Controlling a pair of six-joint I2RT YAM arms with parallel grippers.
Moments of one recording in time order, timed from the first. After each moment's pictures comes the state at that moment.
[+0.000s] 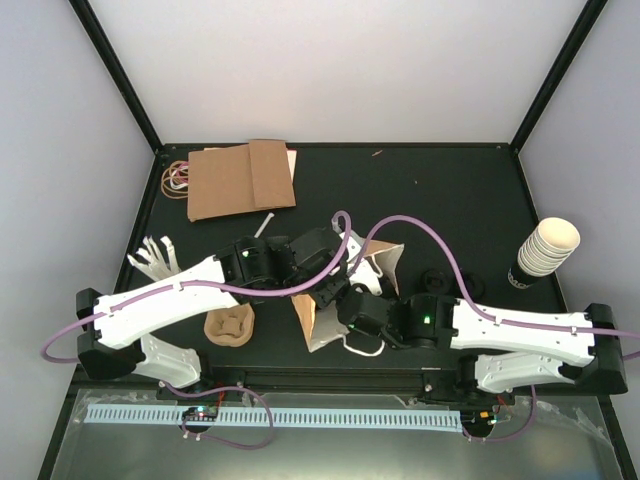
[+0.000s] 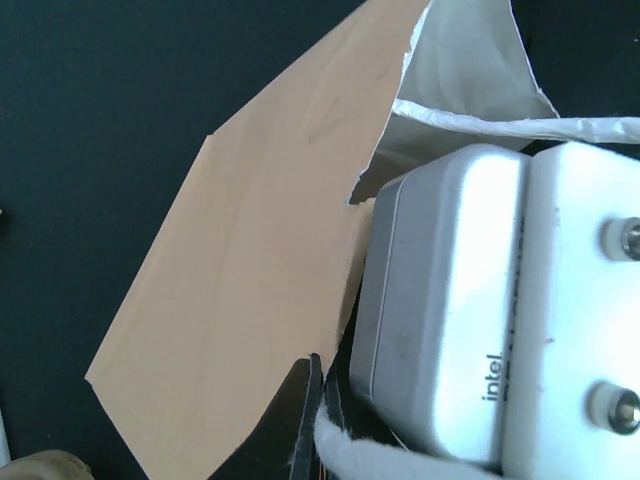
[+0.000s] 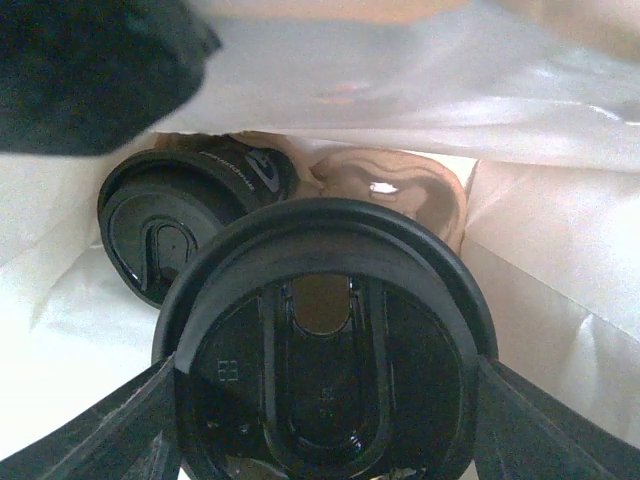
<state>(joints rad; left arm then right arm) -1.21 1.37 1.50 -1.02 -0.26 -0.28 1.38 1.14 0.97 -0.79 0.63 0.58</state>
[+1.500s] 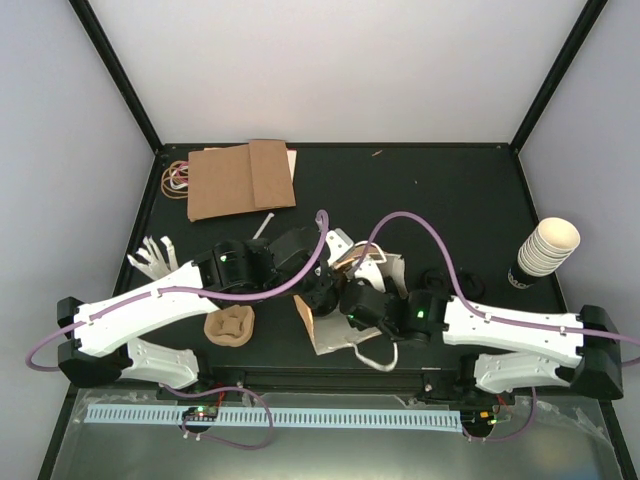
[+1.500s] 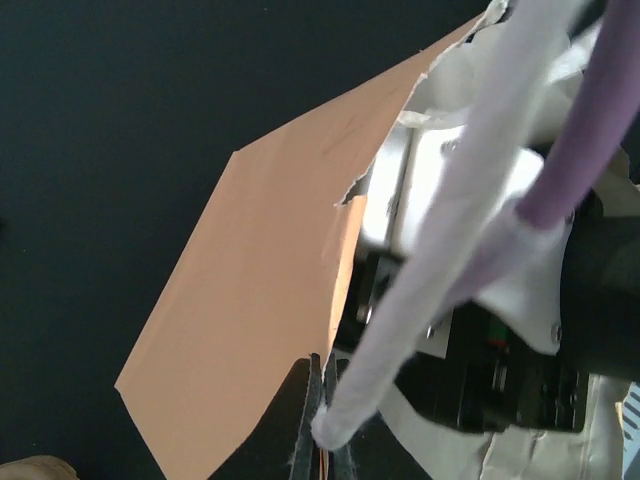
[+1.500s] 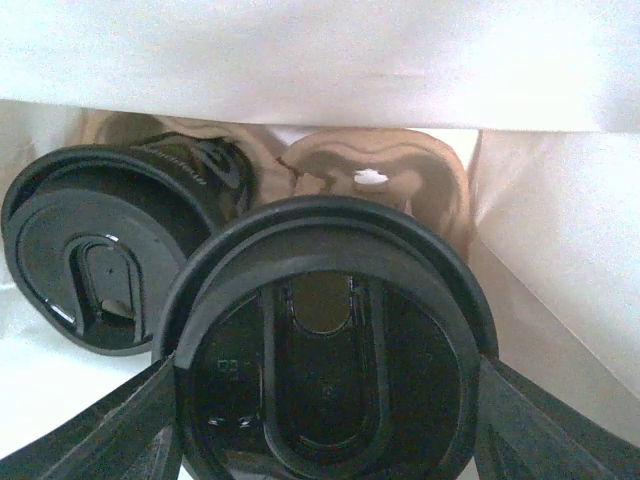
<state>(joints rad) -1.20 1.27 1.44 -0.99 -0.24 -0.28 1.29 1.19 0.92 -0.74 0.56 0.62</state>
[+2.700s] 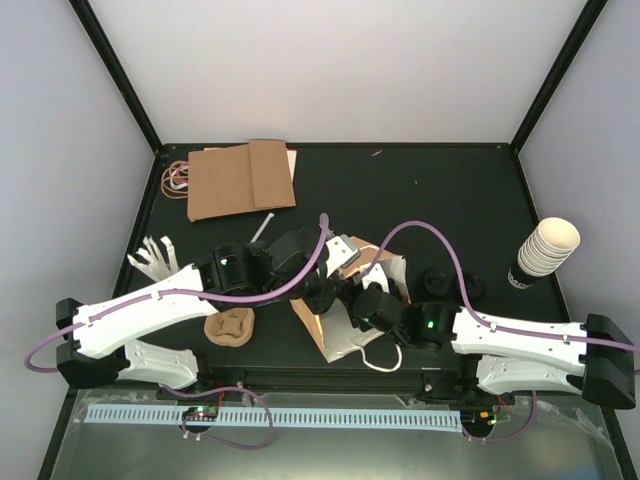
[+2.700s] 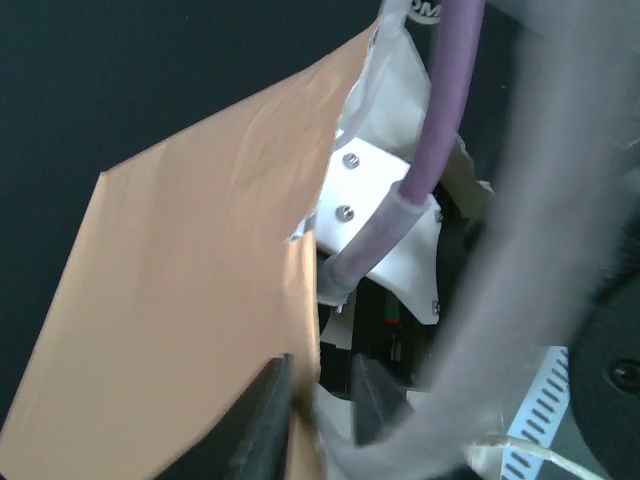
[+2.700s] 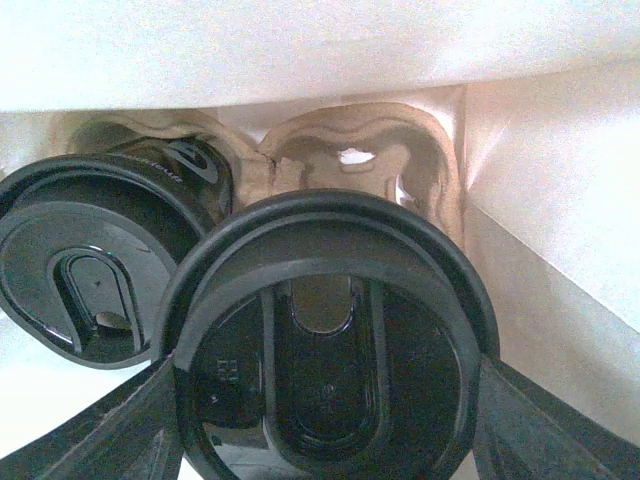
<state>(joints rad) -1.20 1.26 1.39 -0.90 -0.10 -0.29 1.25 1.07 0.67 -0.42 0.54 0.55</state>
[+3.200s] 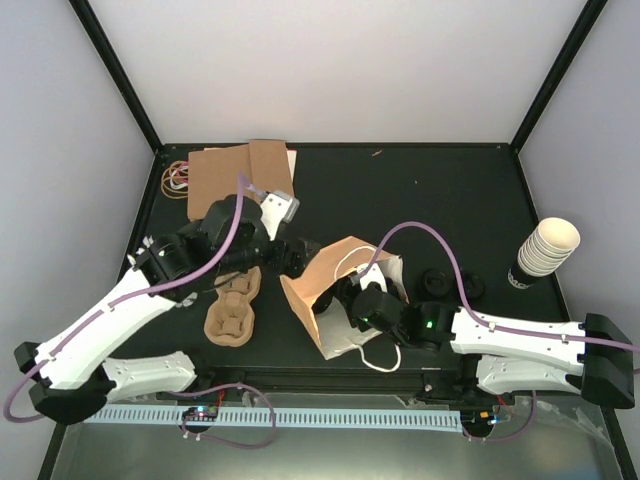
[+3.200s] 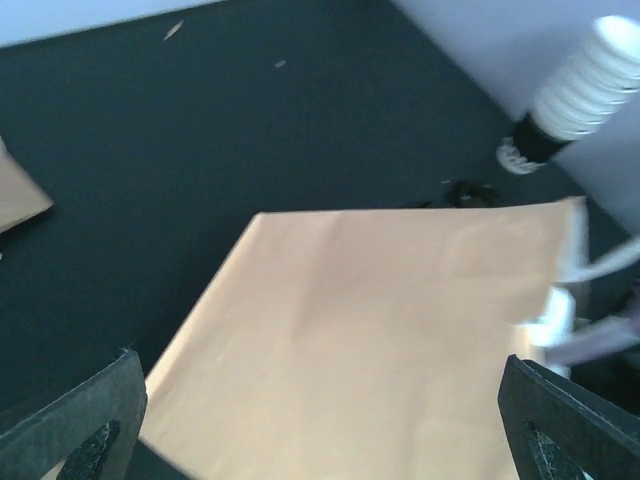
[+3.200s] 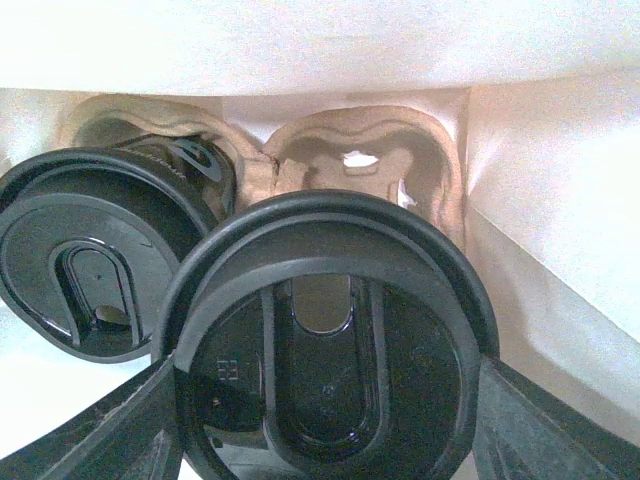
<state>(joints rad) -0.95 1.07 1.37 -0.88 -0.06 -0.36 1.25 1.08 0.66 -0.40 0.54 0.52</state>
